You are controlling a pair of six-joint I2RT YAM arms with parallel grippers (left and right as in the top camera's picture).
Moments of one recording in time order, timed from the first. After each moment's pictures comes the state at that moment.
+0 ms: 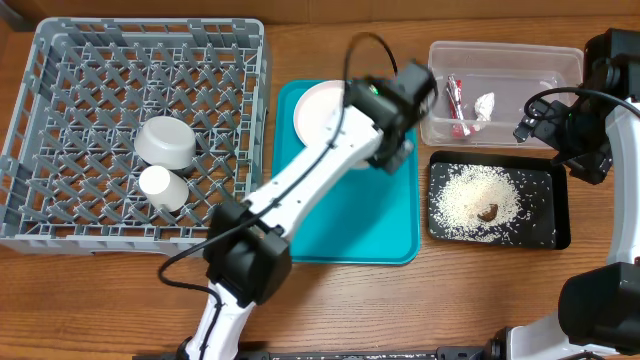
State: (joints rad) left arm -0.70 2.18 2.14 -1.28 -0.03 -0.03; right arm -0.20 1.72 1.76 -1.49 0.01 0.44
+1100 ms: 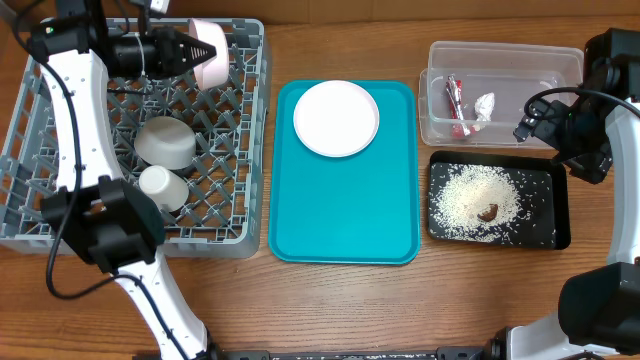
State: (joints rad) left arm 0.27 2.24 2.30 -1.29 1.14 0.21; right arm -0.20 1.72 1.76 -1.49 0.01 0.44
